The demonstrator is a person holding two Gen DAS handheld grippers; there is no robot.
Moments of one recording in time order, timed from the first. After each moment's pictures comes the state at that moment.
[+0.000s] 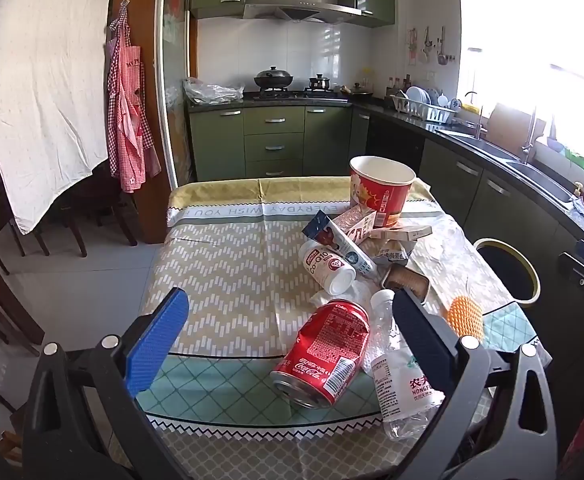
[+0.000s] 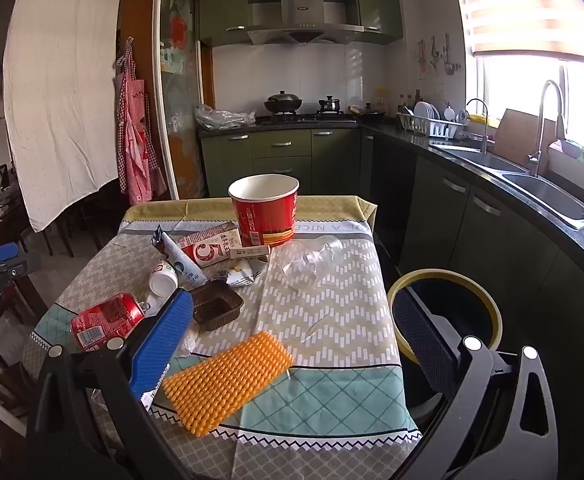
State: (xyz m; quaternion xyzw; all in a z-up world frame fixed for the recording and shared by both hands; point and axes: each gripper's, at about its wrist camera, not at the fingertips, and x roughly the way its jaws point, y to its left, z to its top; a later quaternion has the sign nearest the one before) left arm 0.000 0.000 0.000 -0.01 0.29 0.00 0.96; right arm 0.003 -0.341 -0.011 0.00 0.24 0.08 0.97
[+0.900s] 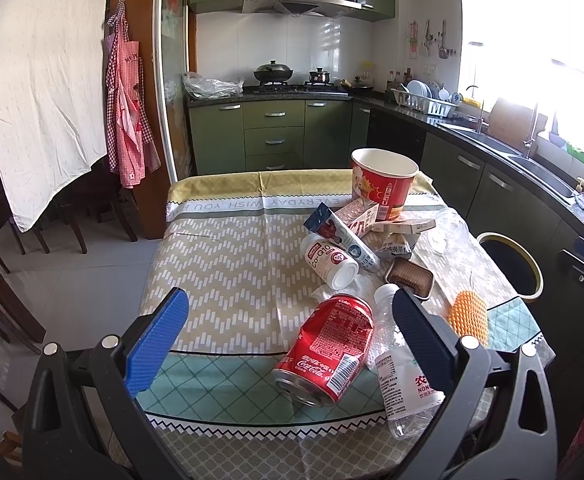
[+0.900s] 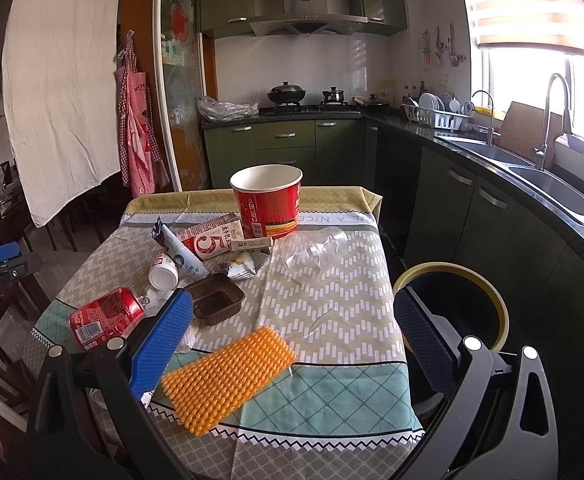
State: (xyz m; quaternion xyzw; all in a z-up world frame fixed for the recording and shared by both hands) left arm 0.002 -0.003 -0.010 0.00 0.30 0.00 0.95; right arm 0.018 -0.345 -0.013 0.01 0.26 0.10 0.96
